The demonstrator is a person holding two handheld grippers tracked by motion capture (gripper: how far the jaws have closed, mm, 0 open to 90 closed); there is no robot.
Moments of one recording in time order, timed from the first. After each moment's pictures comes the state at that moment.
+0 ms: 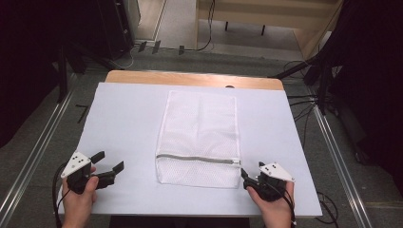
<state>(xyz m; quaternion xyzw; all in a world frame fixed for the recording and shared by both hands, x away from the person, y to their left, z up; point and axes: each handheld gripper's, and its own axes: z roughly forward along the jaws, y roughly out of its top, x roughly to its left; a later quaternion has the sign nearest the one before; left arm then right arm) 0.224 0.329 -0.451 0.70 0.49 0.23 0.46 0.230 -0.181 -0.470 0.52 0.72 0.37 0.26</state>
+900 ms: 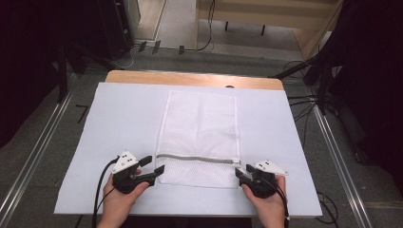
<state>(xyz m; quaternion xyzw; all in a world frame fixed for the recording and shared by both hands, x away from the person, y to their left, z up) 0.236 0.218 -0.448 0.75 0.45 0.14 0.47 0.244 -0.170 -0.481 0.54 0.73 0.39 0.18</state>
